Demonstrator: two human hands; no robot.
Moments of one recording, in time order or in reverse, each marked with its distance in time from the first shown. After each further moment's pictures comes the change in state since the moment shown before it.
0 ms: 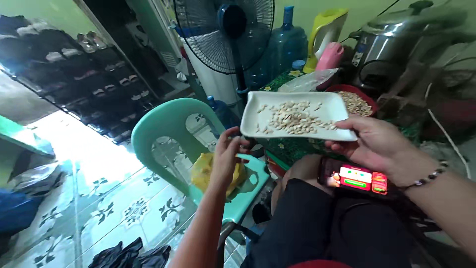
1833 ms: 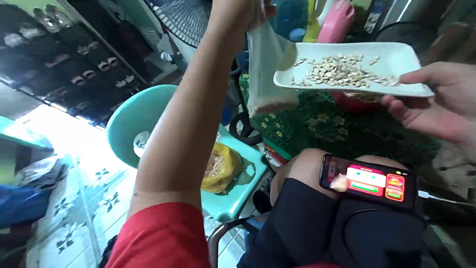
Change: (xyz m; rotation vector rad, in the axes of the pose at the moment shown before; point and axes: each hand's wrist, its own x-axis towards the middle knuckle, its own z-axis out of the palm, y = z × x) left_hand 0.275 0.108 0.072 0.013 -0.413 0.586; right_hand 0.055 -0.043 -0.063 0.048 0.223 -0.034
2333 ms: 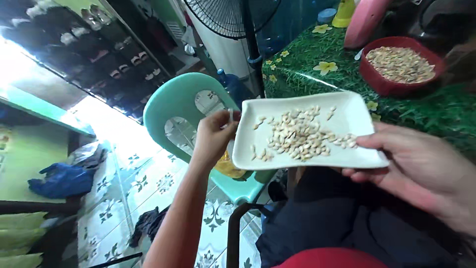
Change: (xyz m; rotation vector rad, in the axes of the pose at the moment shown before) left_hand -0.291 0.085 -0.005 0.414 0.220 -0.564; right_hand -0.097 0.087 0.043 -0.048 -0.420 0.170
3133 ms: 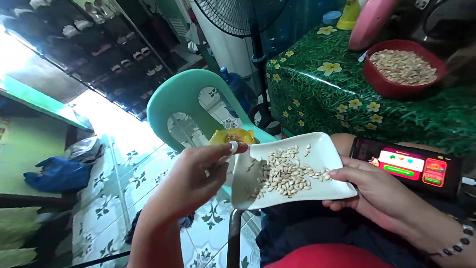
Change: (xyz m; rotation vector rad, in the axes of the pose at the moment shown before) left_hand -0.089 0.043 -0.046 0.255 -0.267 0.290; right_hand -0.010 0.048 0.016 -0.043 -0.057 0.195
